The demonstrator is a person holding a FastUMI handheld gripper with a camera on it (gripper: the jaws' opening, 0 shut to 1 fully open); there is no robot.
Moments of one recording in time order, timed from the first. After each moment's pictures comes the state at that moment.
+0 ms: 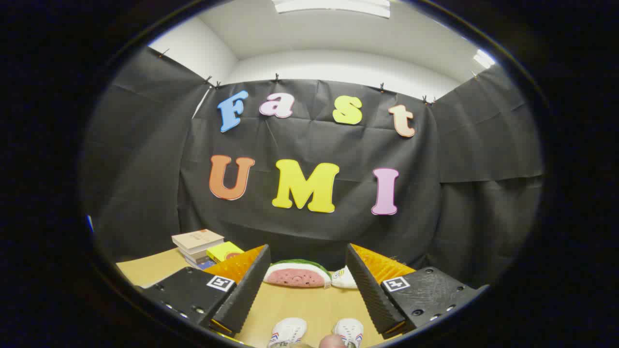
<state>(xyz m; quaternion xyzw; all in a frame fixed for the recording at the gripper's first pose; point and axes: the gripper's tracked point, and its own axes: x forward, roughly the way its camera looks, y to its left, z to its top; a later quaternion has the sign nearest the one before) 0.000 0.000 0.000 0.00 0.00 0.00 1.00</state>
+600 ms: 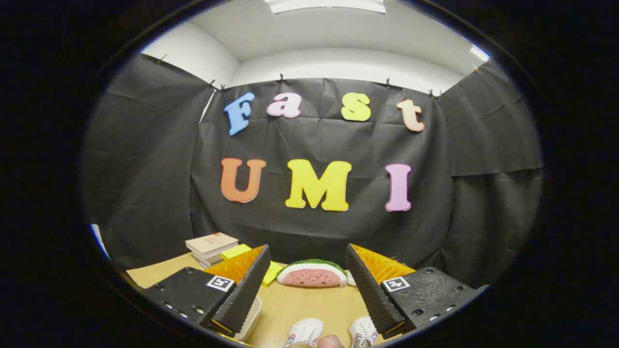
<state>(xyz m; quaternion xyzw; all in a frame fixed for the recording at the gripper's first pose) 0.002 0.025 0.006 0.02 0.01 0.04 1.00</state>
